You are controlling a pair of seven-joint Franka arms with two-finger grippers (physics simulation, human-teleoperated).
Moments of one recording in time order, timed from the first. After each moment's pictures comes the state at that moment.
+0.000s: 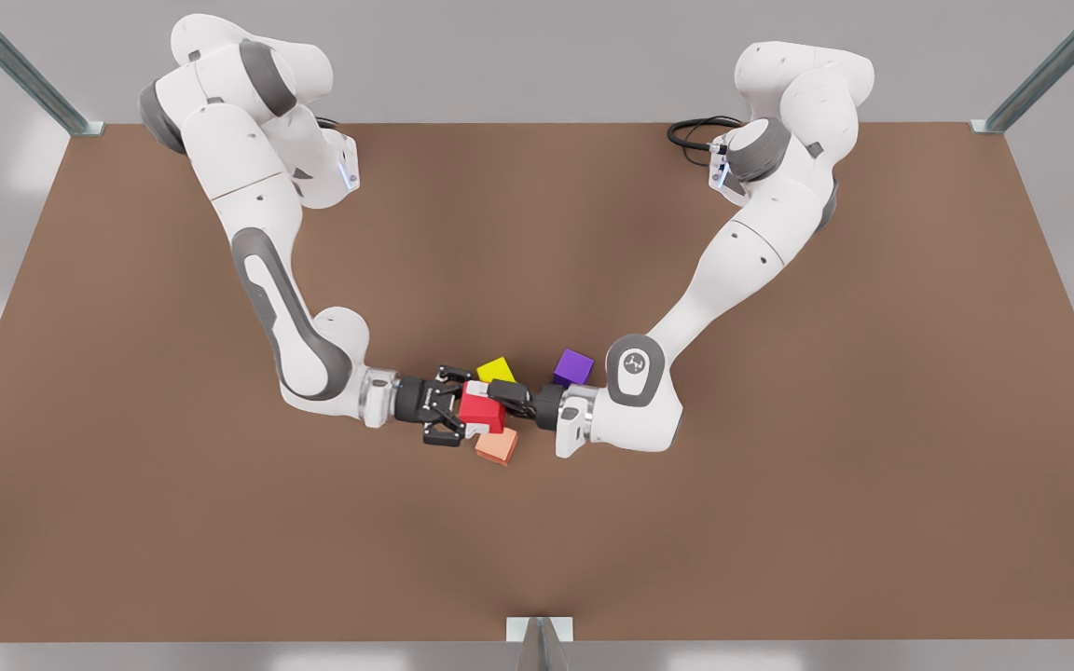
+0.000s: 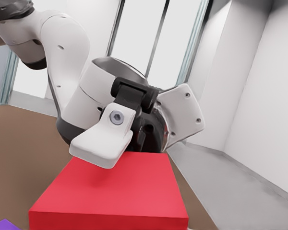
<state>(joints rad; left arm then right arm) -0.20 1.17 -0.72 -0.99 -0.92 2.20 0.26 0.17 0.66 0.23 -1.68 1.75 2.08 -2.67</state>
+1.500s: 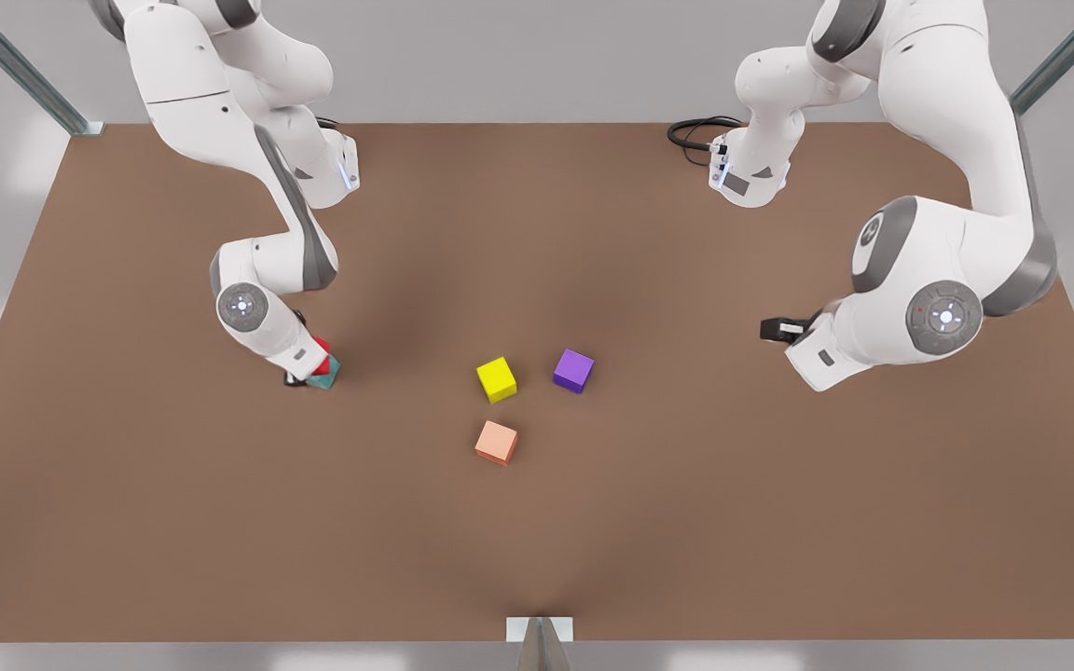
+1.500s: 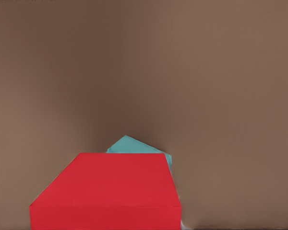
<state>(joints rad) 0.08 0.42 -0.38 -1.24 0.08 1.29 -0.17 0.16 0.21 0.01 -2.26 -0.12 2.32 -1.40</state>
